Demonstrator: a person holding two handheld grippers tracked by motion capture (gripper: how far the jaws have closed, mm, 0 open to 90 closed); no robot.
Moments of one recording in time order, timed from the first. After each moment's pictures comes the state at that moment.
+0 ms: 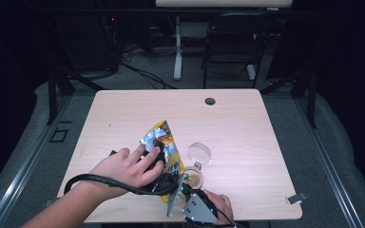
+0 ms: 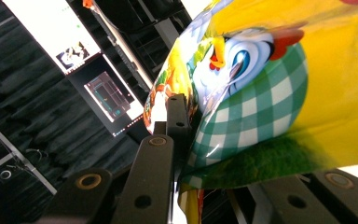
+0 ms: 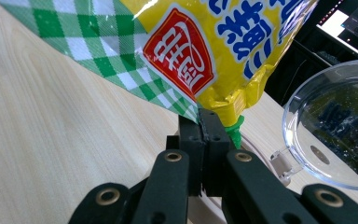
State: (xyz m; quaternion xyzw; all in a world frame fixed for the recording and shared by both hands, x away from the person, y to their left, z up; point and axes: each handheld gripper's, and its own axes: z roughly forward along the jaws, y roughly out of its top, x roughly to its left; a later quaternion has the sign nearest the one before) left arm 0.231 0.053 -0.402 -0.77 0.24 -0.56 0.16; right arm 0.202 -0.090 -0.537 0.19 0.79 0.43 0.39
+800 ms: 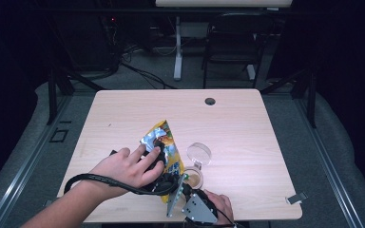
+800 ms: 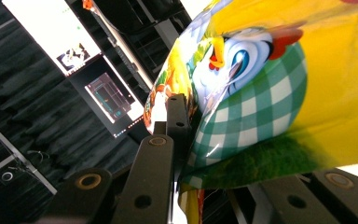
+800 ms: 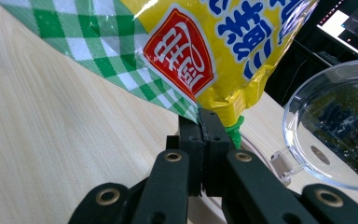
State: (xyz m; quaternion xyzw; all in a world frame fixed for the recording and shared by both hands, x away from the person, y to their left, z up) left arm 0.231 0.052 -0.402 -0.77 0.25 -0.56 0.16; right arm 0.202 -0.090 -0.537 0.19 0.79 0.43 0.39
